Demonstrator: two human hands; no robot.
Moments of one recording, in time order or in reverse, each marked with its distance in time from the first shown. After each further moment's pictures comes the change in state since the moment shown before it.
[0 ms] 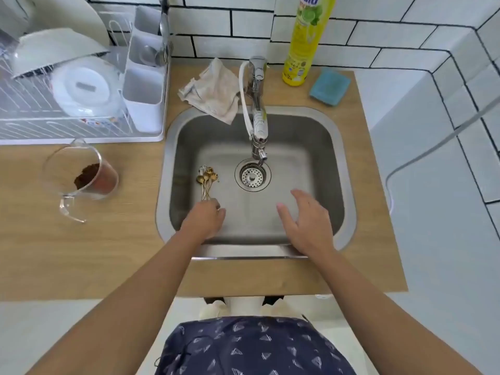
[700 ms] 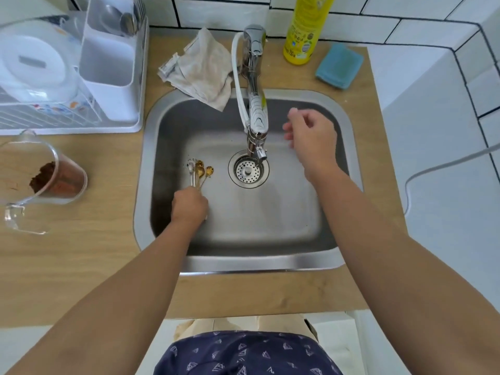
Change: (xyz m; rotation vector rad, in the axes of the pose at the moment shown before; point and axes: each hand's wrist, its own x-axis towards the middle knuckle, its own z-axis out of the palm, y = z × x) left_hand 0.065 -0.016 0.018 -0.020 0.098 -0.287; right_hand 0.147 -0.043 -0.035 0.741 0.205 0.251
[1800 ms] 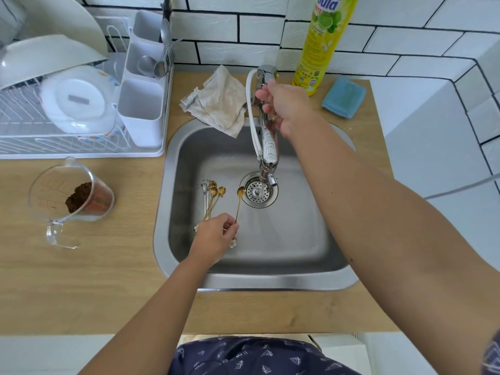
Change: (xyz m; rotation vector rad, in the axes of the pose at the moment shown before) left_hand -0.053 -0.001 -0.007 -0.324 -0.059 0.341; right_hand 0.065 -0.100 0.062 0.271 -0.213 0.286
